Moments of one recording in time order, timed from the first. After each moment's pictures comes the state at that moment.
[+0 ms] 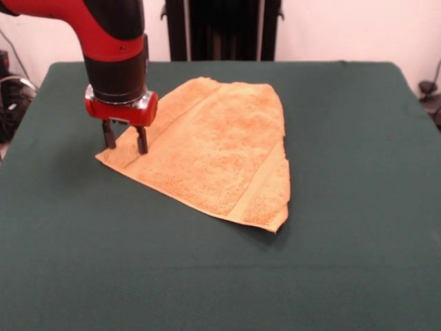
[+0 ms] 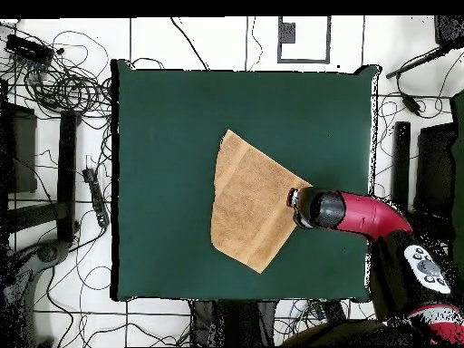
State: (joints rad) arm -0.61 -0.43 0.17 1.55 -0.44 0.50 1.82
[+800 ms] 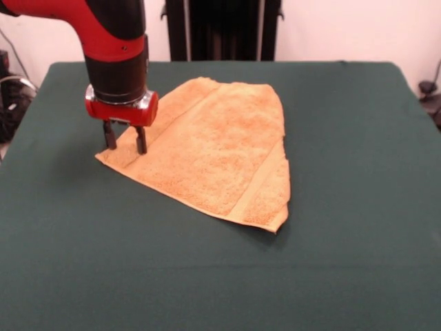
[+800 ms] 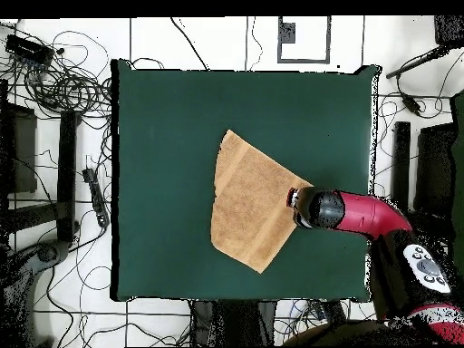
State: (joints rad) arm -0.62 -0.43 0.18 1.55 -0.46 0.50 1.82
